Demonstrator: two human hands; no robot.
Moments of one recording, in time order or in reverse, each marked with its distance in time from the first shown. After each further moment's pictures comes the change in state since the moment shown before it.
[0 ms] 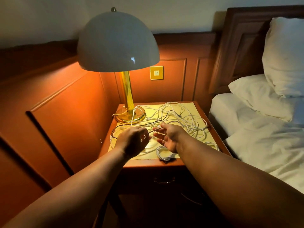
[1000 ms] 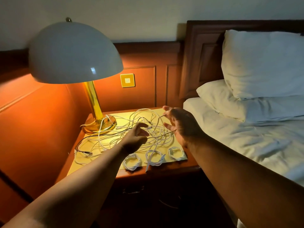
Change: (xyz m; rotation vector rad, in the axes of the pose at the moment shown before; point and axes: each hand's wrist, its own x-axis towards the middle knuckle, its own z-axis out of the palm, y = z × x) left_hand 0.085 0.096 0.049 -0.899 -0.370 -0.443; right_hand -0.064 -0.063 -0.123 -0.020 0.075 -0.570
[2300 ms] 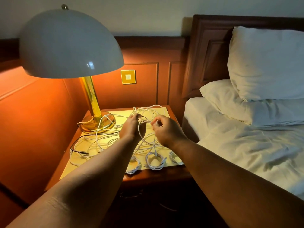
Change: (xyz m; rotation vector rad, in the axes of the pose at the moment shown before) left_hand 0.065 -0.014 -0.001 0.570 0.504 -0.018; right_hand 0.026 0.034 0.024 -0.873 -0.092 -0.261
